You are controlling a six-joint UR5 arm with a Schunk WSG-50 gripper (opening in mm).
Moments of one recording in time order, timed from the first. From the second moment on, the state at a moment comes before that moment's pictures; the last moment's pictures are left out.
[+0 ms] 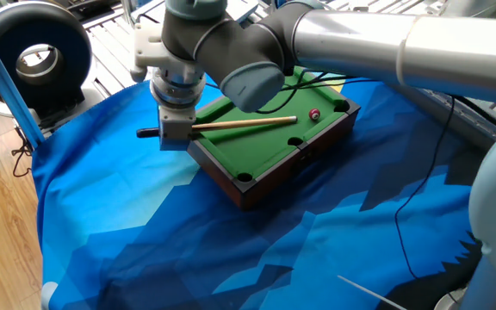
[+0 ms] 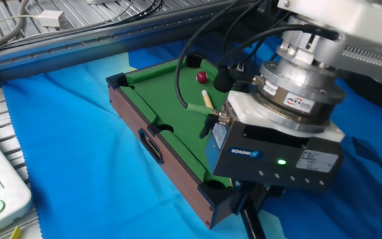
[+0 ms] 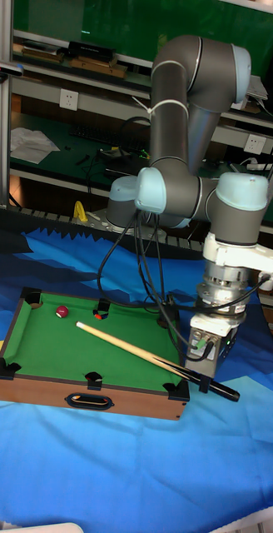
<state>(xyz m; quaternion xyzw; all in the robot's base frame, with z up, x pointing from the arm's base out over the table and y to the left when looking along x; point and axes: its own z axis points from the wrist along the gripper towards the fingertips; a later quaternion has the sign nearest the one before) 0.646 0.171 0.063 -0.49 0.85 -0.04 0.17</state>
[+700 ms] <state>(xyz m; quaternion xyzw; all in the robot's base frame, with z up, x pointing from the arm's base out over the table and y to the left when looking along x) 0.625 0.133 0.066 -0.48 0.87 -0.01 0.15</state>
